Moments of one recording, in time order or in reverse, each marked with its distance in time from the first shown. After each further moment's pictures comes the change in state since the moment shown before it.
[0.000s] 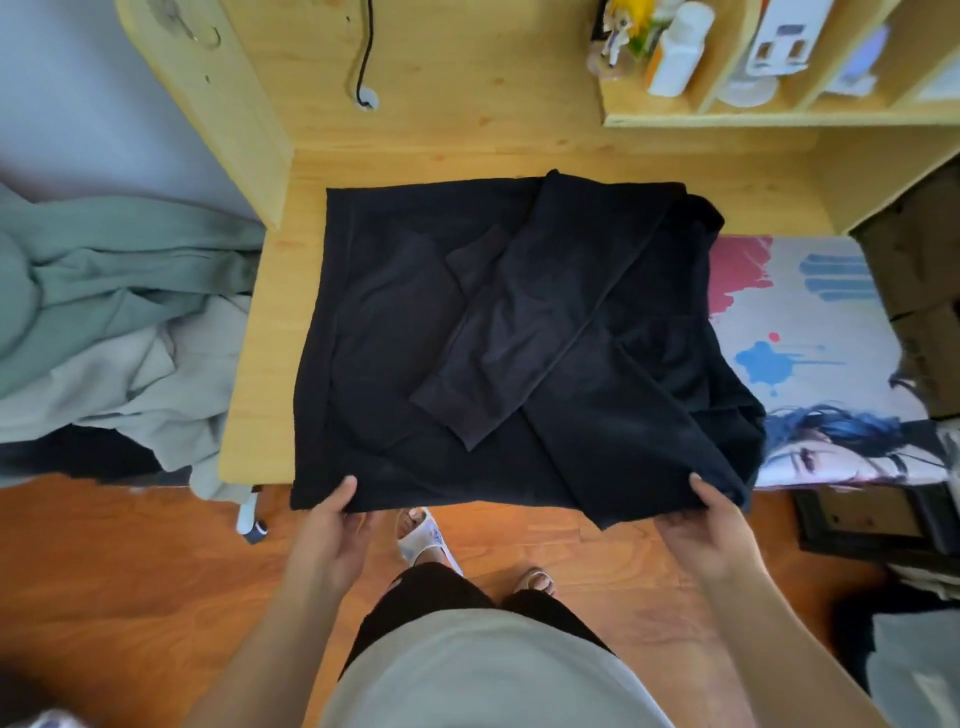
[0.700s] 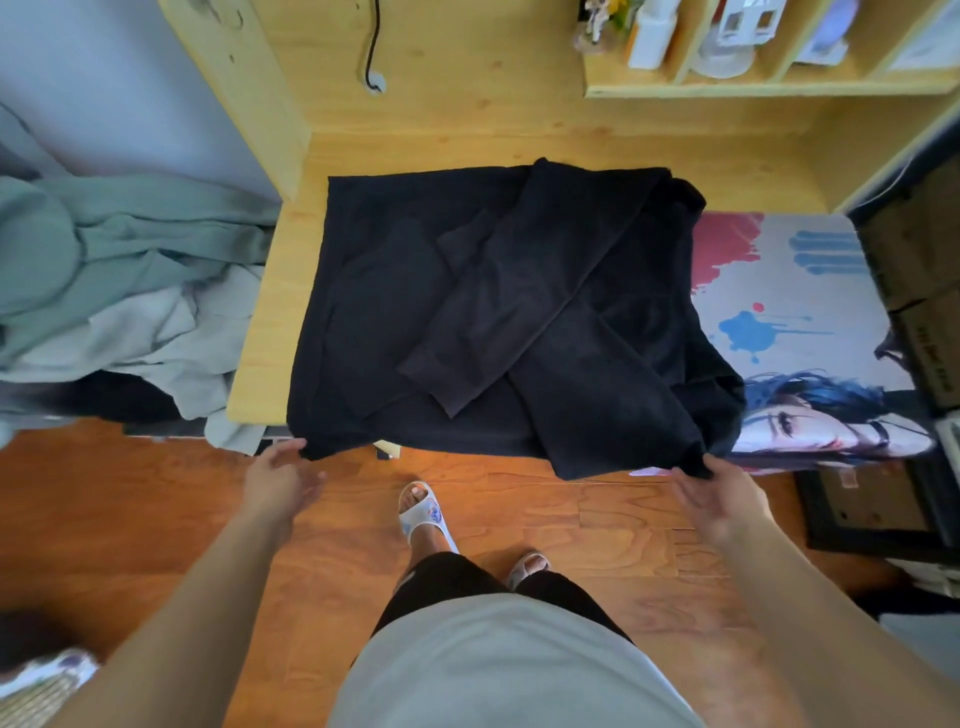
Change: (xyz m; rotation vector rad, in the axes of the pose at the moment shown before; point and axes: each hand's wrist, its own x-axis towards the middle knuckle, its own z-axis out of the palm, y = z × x) left_hand 0.002 0.006 -0.057 0.586 0.174 0.250; right_hand 0.019 -0.039 -0.055 -0.306 0.160 -0.059
